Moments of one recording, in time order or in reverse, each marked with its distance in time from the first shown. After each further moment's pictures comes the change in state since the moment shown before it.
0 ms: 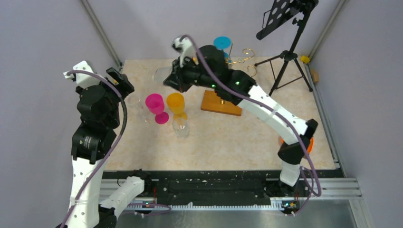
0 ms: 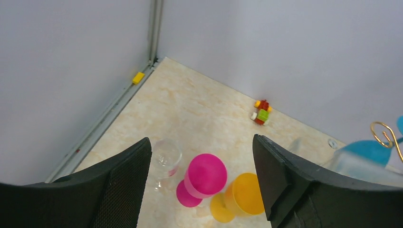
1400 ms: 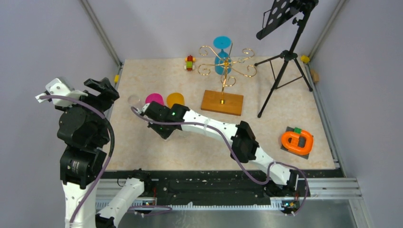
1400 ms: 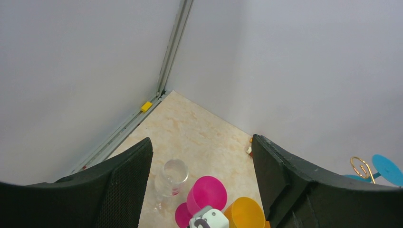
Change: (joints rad) left arm 0.000 -0.143 0.005 0.041 -0.128 0.023; right arm 0.235 0.672 0.332 -0.508 0.189 -0.082
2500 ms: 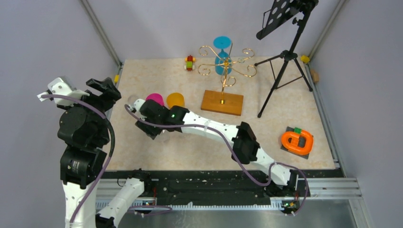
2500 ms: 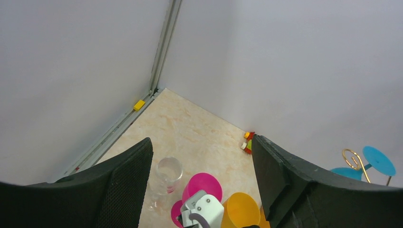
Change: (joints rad) left arm 0.000 0.000 -0.003 0.000 0.034 -0.002; right arm 0.021 0.006 -0.009 0.240 0.007 -0.064
